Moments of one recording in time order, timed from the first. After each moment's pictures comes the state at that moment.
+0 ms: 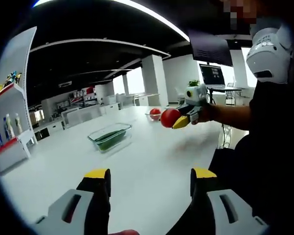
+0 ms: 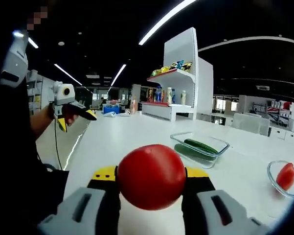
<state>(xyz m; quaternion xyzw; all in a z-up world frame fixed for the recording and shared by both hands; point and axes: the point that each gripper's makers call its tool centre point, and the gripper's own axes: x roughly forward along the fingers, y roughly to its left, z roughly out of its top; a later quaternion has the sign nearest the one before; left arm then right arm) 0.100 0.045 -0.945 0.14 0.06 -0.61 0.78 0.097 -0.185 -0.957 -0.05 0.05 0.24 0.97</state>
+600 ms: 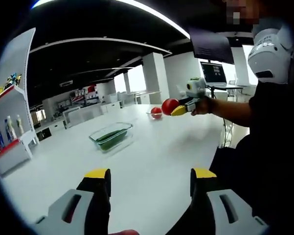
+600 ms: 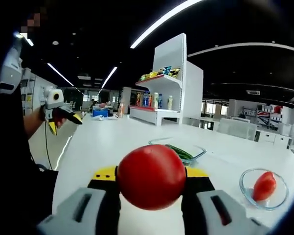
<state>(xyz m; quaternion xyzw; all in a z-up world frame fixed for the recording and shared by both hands) 0.100 0.044 -0.940 0.15 0.07 -0.60 0.78 0.106 -0.252 -0.935 -0.06 0.04 0.19 0.98</state>
